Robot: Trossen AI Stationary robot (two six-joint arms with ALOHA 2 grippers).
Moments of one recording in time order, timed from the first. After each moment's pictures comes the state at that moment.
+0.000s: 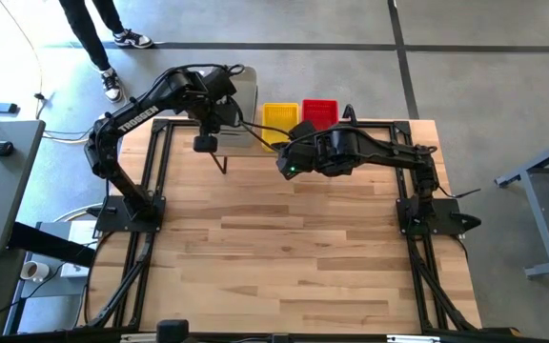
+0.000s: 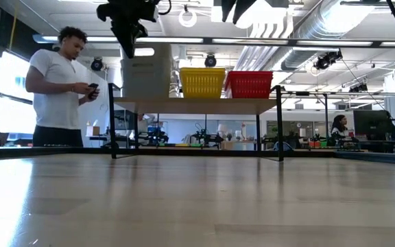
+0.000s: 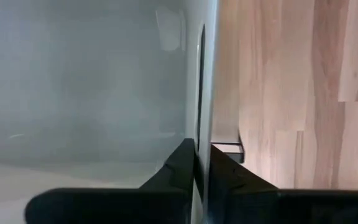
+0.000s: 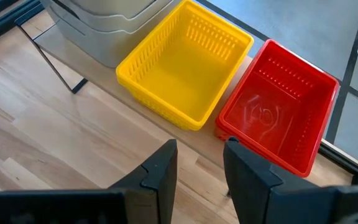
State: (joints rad) left arm 0.68 1.64 1.85 -1.53 -0.10 0.64; right arm 0.03 1.95 2.32 -1.57 0.69 0.84
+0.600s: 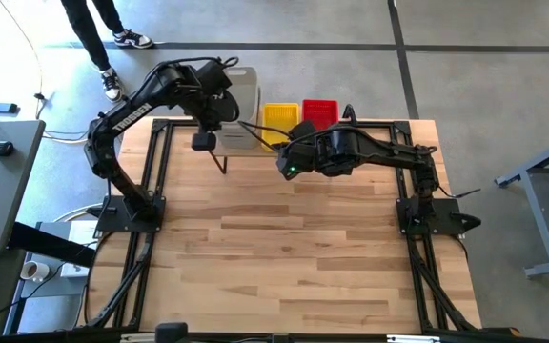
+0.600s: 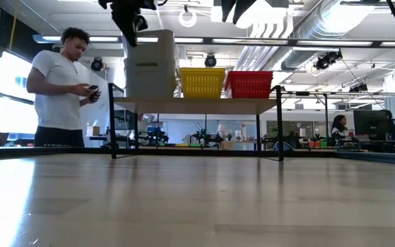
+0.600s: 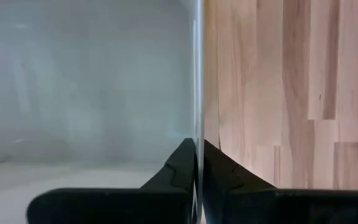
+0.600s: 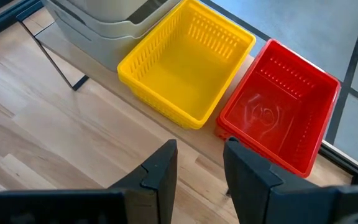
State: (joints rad) left arm 0.69 1.64 1.95 -1.57 0.00 0.63; right arm 0.03 1.95 2.32 -1.57 0.68 0.83
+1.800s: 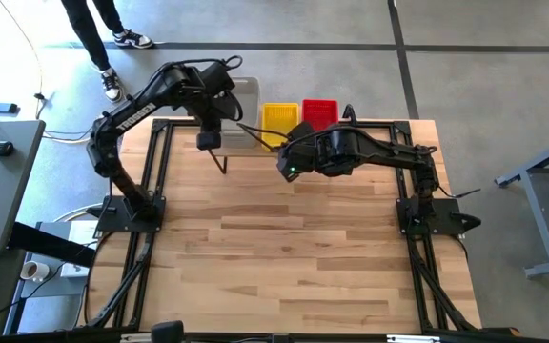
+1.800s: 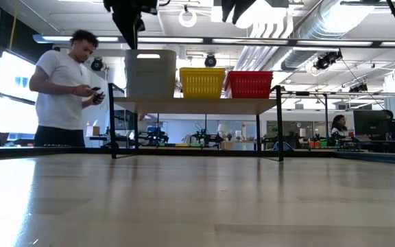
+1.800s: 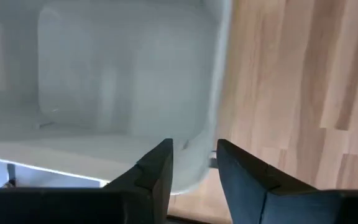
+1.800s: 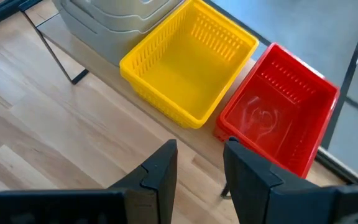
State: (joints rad) left arm 0.68 1.66 1.95 -1.57 -0.07 0.50; right arm 0.03 1.95 2.32 -1.57 0.67 0.79
